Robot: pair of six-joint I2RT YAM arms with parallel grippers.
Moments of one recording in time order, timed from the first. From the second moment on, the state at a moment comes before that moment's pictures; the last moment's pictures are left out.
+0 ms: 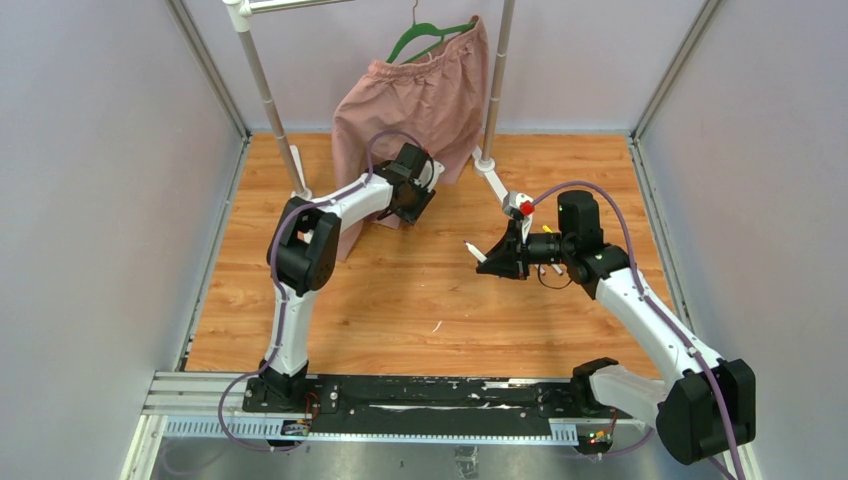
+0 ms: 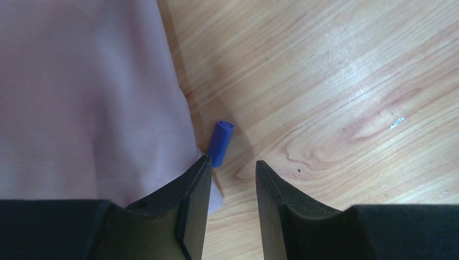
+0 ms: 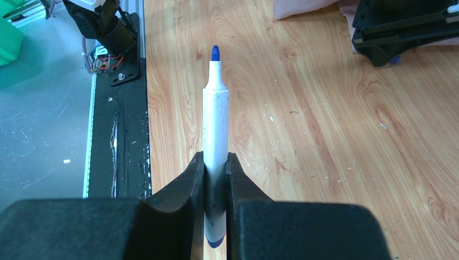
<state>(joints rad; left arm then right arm) -0.51 2.15 1.65 -0.54 -0.02 0.15 0.32 1.07 0.78 -0.26 -1.06 -0.27</state>
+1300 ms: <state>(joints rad) -0.51 2.05 1.49 -0.57 0.05 0.09 0.31 1.07 0.78 -0.26 -1.06 -0.27</state>
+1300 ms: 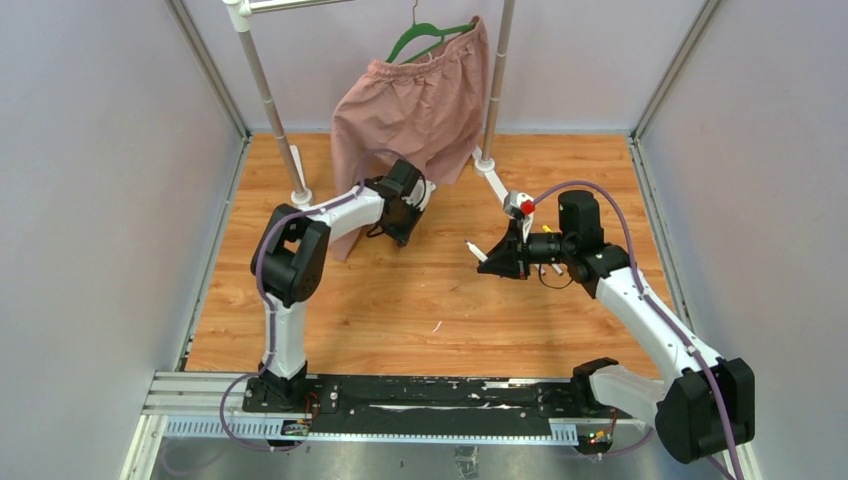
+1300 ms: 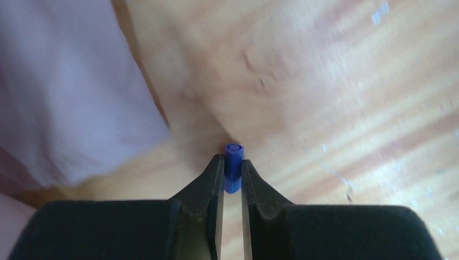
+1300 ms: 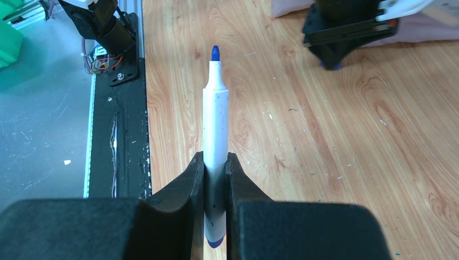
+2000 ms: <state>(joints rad) -0.71 1.77 1.09 -0.55 -0.06 -0.10 0.30 1.07 0.78 -0.27 -1.06 -0.27</state>
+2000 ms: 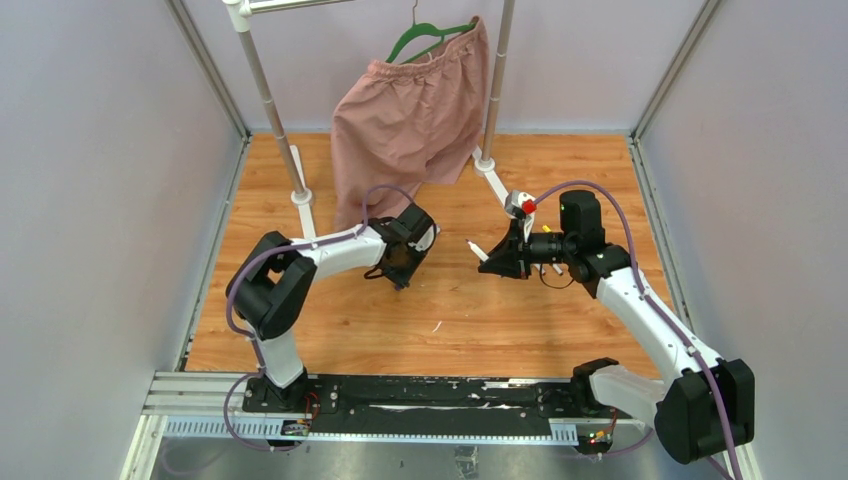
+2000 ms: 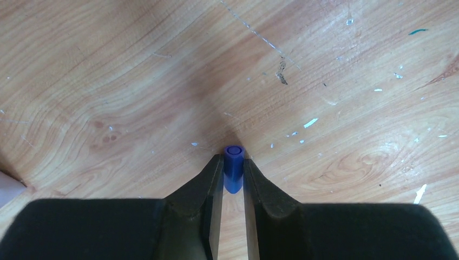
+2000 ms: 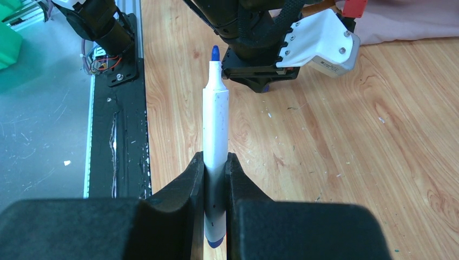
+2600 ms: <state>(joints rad) -0.71 1.86 1.21 -0.67 -0.07 -0.08 0.30 1.06 0.78 -0.27 -1.07 -0.27</state>
